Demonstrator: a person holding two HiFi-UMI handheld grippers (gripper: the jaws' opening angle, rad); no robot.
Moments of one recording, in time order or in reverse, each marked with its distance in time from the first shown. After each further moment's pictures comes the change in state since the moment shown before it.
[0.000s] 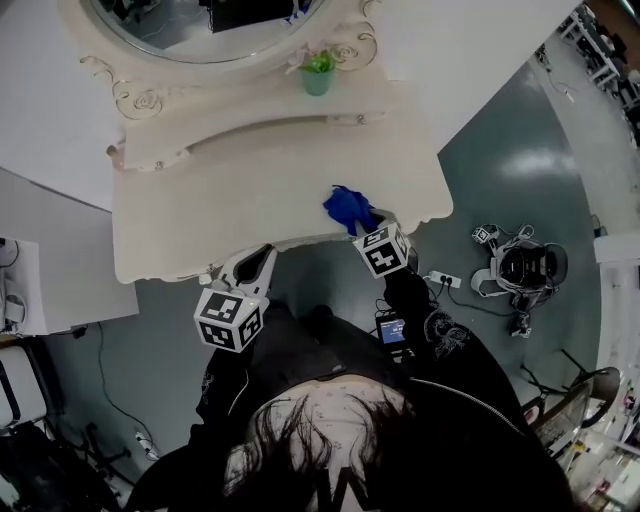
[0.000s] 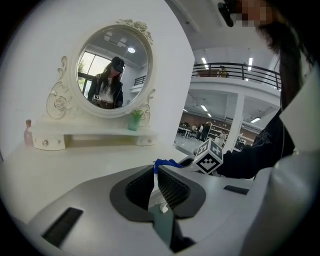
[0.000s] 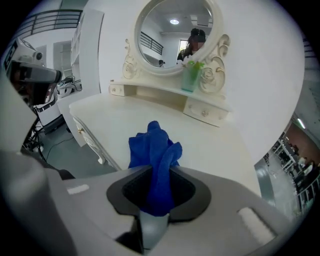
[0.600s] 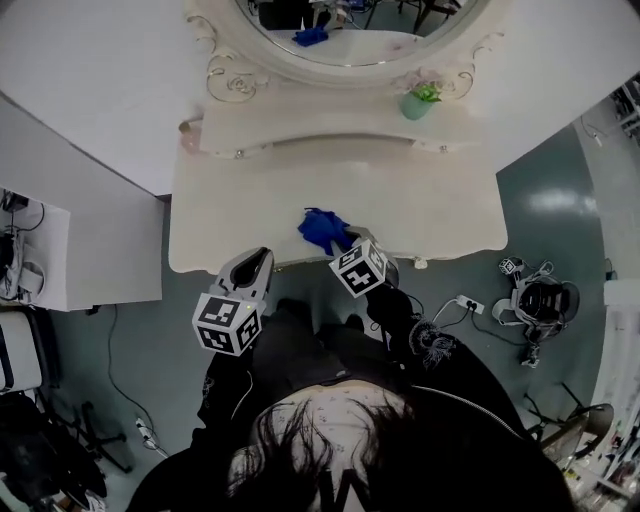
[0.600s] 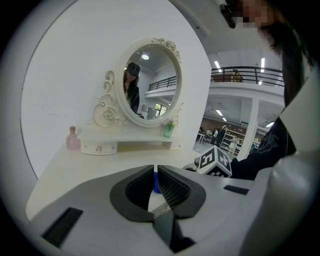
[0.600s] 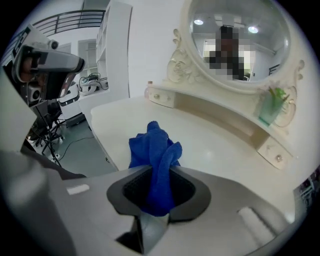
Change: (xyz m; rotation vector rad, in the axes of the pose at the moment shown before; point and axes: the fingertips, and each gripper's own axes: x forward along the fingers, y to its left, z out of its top) left arm -0.117 0.159 -0.002 -0.076 -0.050 0.158; right arm 0.075 0.221 0.119 -0.170 -0.011 0.214
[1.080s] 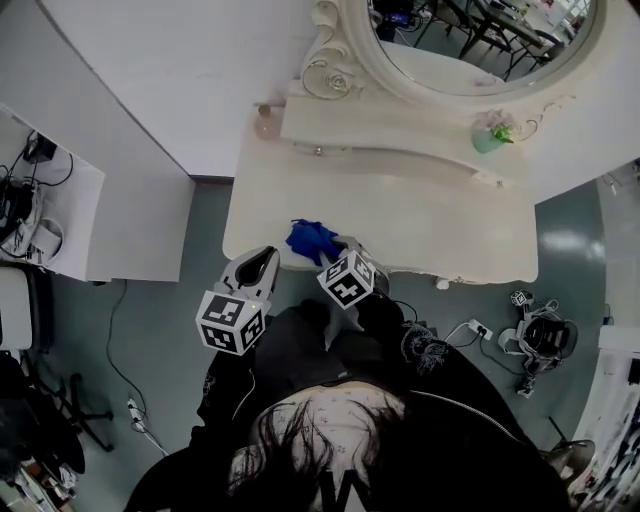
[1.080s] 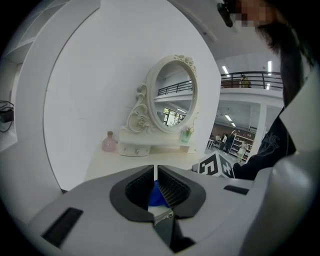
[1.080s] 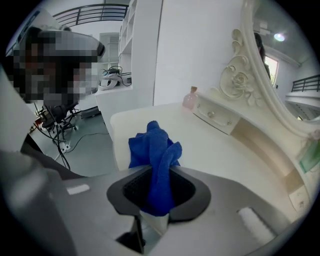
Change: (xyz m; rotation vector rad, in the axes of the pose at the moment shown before) left arm -0.088 0.117 -0.008 -0.053 -0.053 0.083; right arm 0.069 0.153 0.092 -0.177 0.005 0.121
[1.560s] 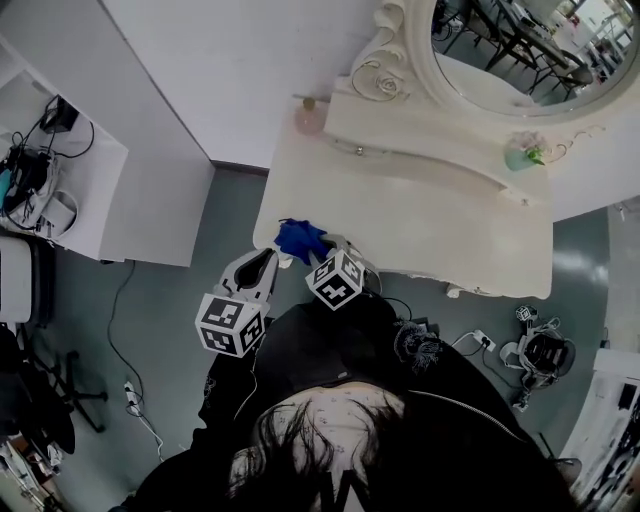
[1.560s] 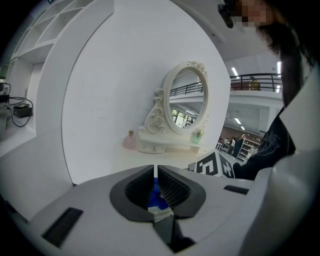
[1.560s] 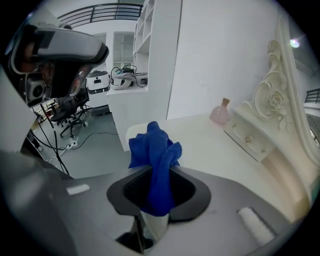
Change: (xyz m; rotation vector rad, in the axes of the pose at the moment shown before) left arm -0.051 0.060 -0.017 -0.061 -0.014 0.088; right arm 0.043 0.075 0.061 -0.111 -0.018 0.079
